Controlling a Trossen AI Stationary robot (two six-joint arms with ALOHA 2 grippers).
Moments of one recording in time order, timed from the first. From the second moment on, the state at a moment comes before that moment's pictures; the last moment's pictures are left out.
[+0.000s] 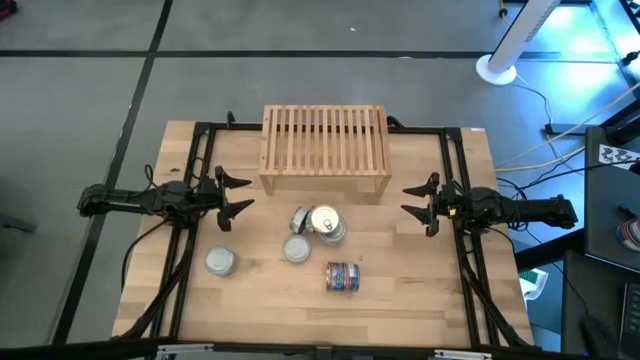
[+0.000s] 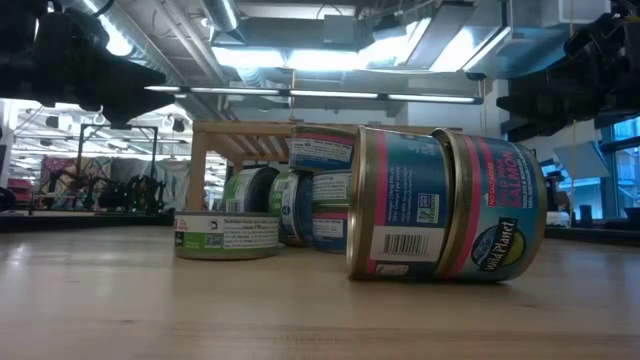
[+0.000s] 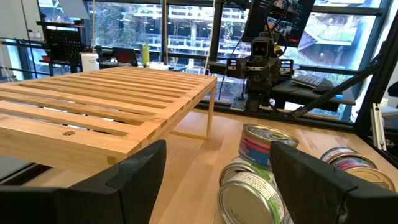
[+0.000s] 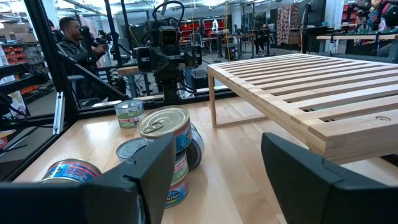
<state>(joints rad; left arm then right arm) -0.05 0.04 0.01 0.06 -0.33 -0.08 0.07 0.02 0.03 0.01 0.21 0.10</state>
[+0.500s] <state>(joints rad) -0.05 0.04 0.01 0.06 -0.33 -0.10 0.07 0.02 0.03 0.01 0.21 0.10</state>
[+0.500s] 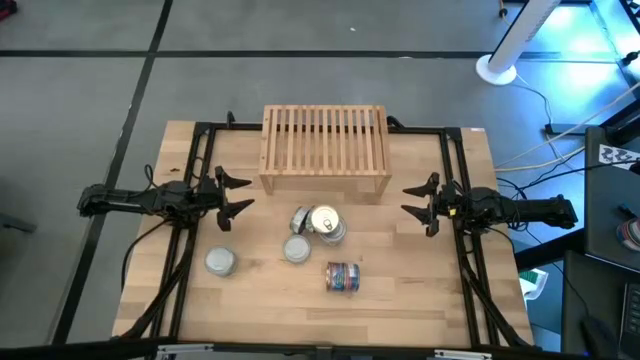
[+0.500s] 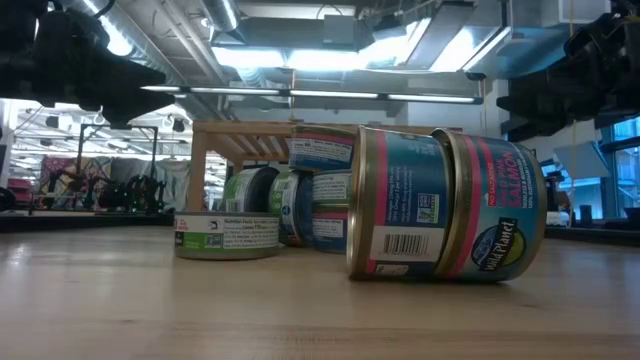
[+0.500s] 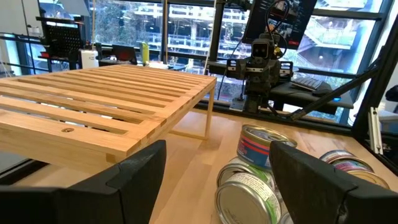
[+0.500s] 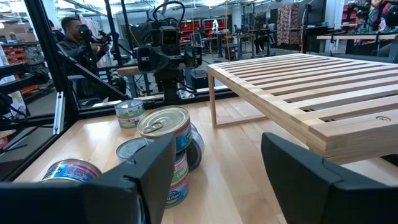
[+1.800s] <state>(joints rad) -0.05 0.04 0.01 0.06 -0.33 -0.23 0.07 0.56 0.42 0.06 0.23 0.42</state>
